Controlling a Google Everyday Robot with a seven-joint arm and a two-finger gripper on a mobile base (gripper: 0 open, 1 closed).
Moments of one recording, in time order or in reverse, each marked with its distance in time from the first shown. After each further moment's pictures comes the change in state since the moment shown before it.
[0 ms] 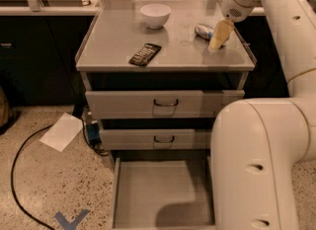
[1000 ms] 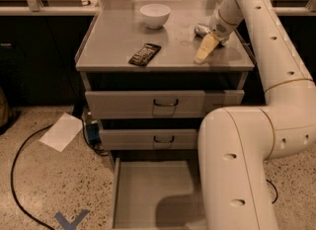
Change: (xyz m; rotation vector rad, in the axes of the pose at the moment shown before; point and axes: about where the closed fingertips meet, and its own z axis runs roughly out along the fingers) arm -0.013 0.020 0.070 -0.109 -0.082 0.087
